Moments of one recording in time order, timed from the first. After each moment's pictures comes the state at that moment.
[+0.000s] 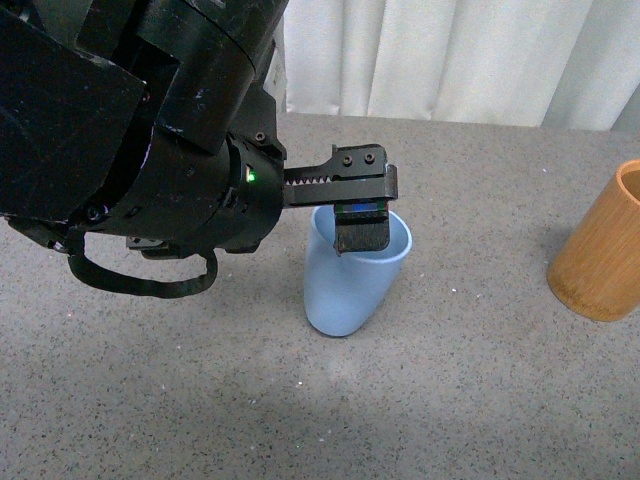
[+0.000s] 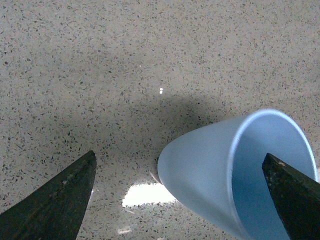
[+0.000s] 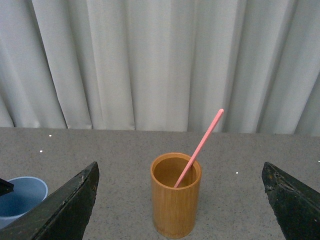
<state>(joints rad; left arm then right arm) -0.55 1.84 0.88 0.17 -0.12 -0.44 0.00 0.00 0.01 0.00 0.00 0.00</state>
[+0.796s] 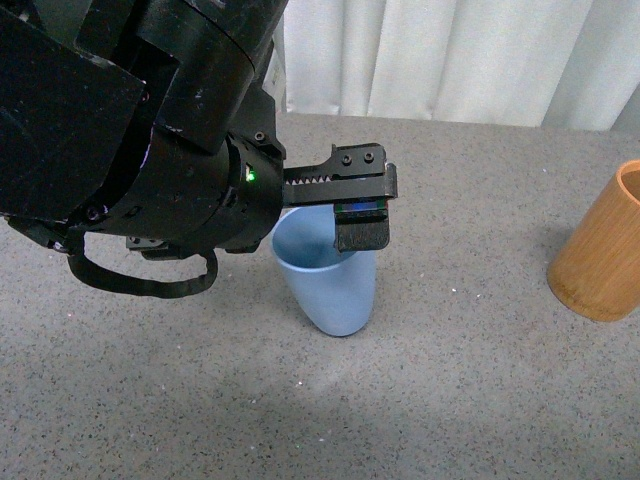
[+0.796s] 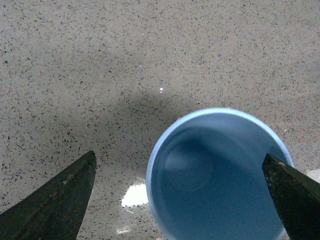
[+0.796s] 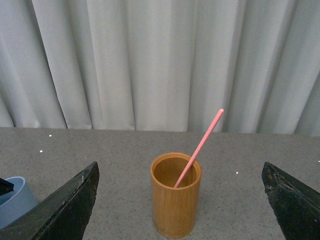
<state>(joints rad) -0.55 1.84 0.88 0.17 -0.12 -0.45 0.00 0.00 0.01 0.00 0.00 0.00</state>
